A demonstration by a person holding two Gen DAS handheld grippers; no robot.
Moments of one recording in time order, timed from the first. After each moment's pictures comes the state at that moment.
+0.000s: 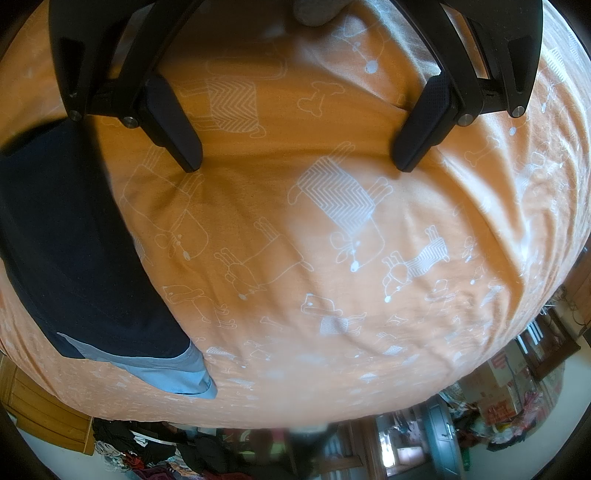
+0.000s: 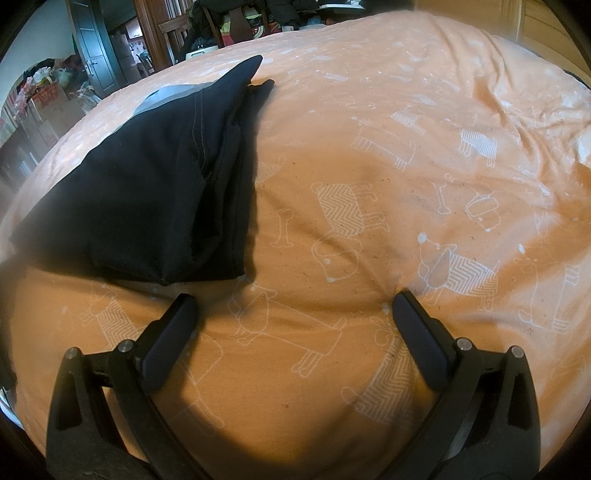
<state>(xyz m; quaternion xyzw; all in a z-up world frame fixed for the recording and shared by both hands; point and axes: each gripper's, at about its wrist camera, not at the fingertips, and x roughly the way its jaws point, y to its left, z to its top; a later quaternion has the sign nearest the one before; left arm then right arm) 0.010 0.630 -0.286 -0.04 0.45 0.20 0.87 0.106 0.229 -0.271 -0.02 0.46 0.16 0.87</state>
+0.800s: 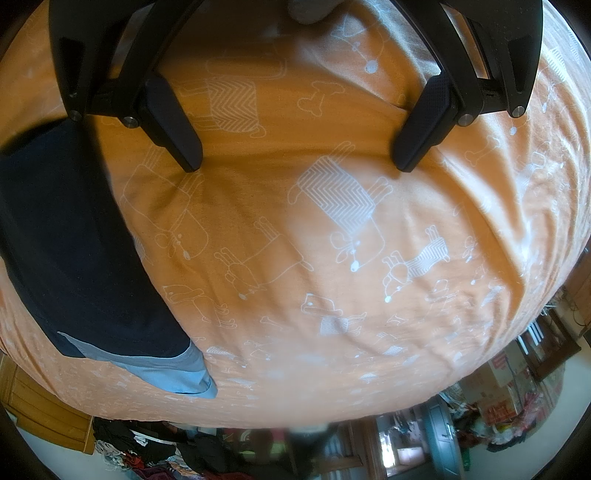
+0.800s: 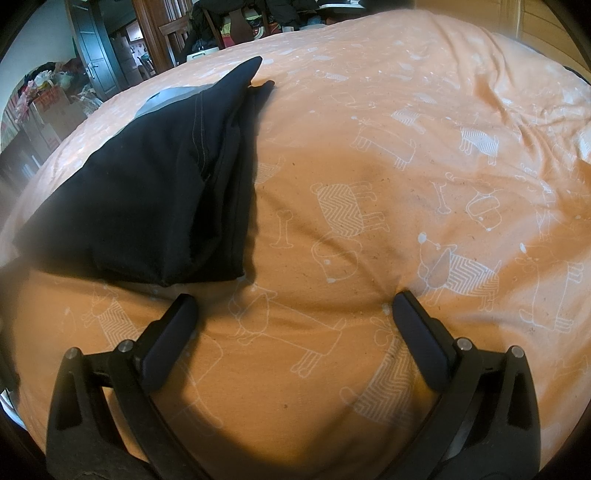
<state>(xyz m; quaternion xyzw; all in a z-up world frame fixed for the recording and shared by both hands) 0.011 0.629 -0.286 -0.05 0.45 0.20 0.87 0.103 0.231 -0.271 -0.01 0.46 0.16 0.87</state>
